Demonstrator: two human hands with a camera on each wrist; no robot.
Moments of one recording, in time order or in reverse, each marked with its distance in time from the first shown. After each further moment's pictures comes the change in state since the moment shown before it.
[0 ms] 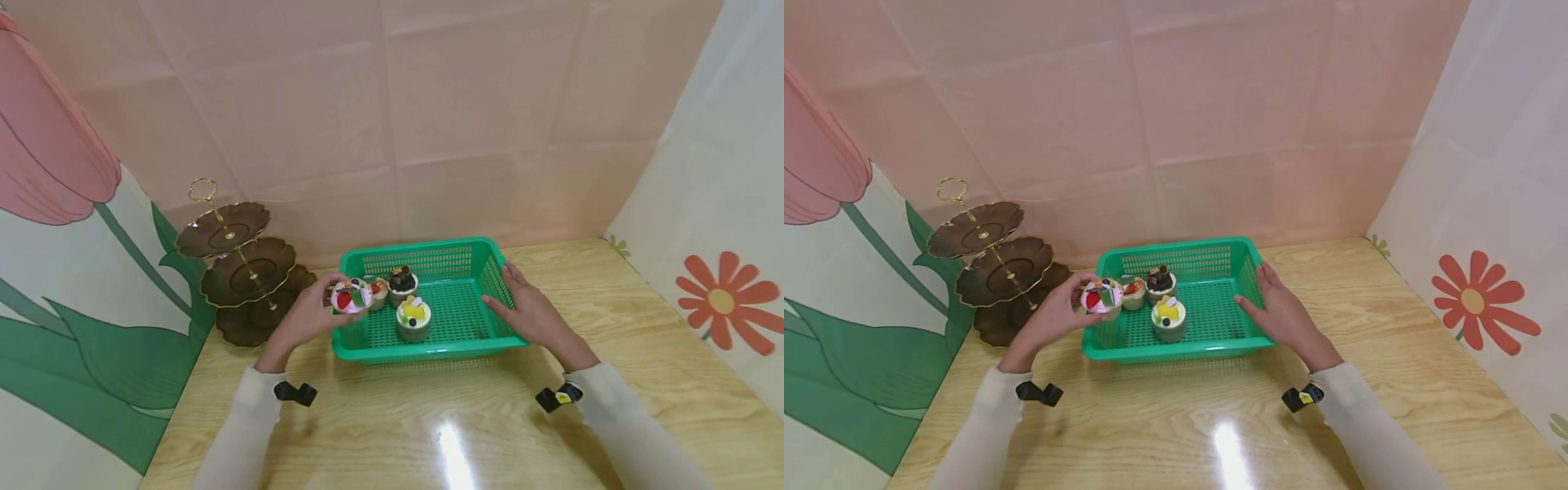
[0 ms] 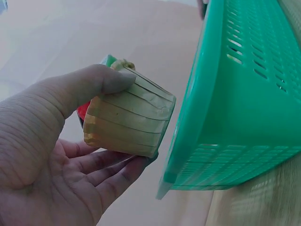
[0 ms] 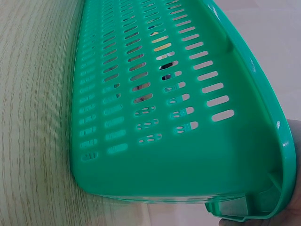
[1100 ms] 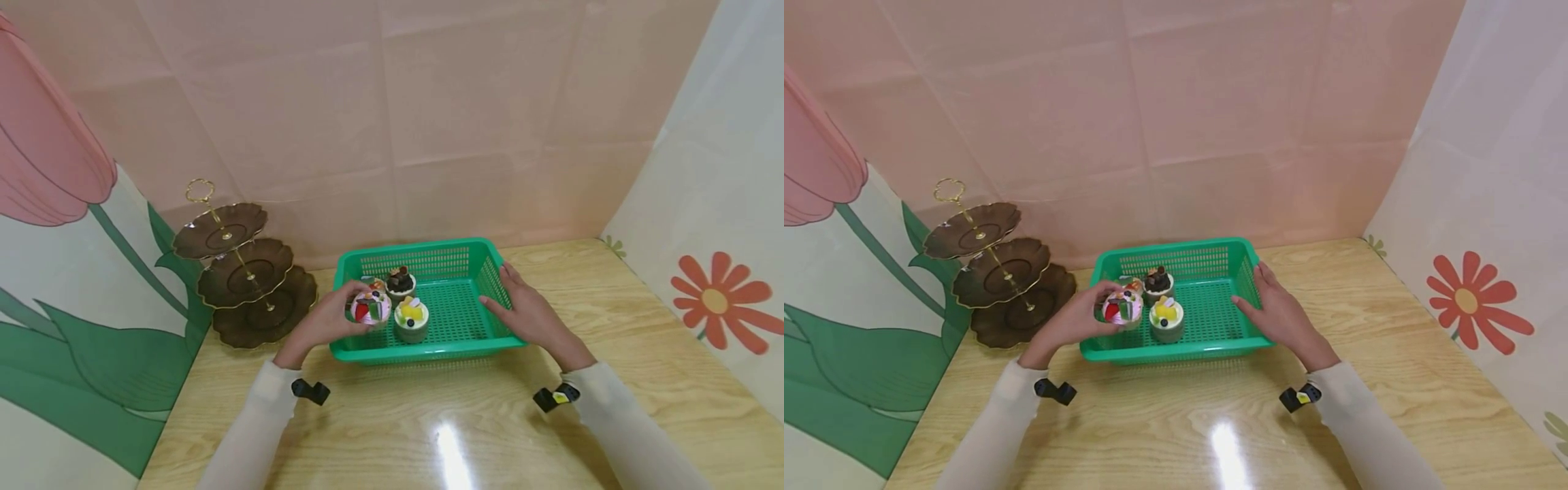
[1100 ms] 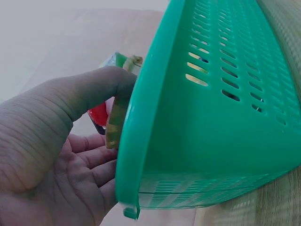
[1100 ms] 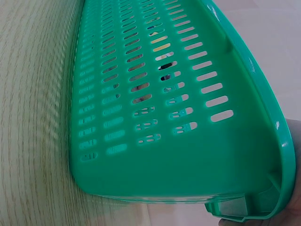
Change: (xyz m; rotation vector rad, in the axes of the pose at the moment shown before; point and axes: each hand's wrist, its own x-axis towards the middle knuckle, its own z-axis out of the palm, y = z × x) left_hand 0.018 -0.002 0.028 0.073 -0.161 0.049; right_hand 0.000 -0.002 0.000 -0.015 -0.006 0.004
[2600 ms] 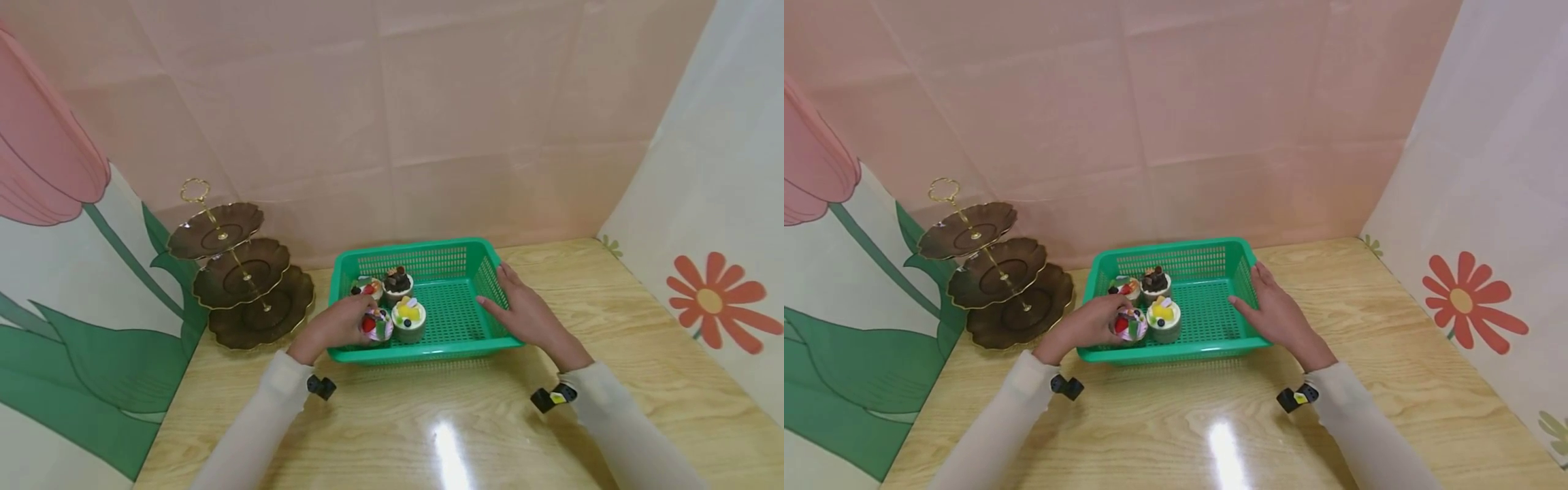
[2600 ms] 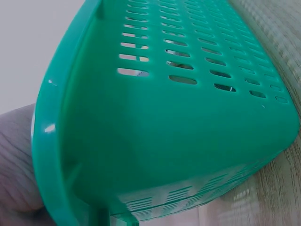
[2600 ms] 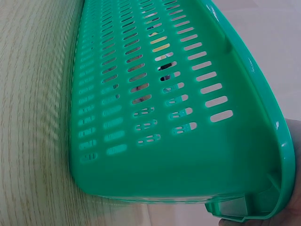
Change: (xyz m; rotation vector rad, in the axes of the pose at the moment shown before) left_hand 0.016 0.007 0.017 0.434 -0.194 0.100; right_hand 0.000 0.000 0.000 0.001 -0.003 0.012
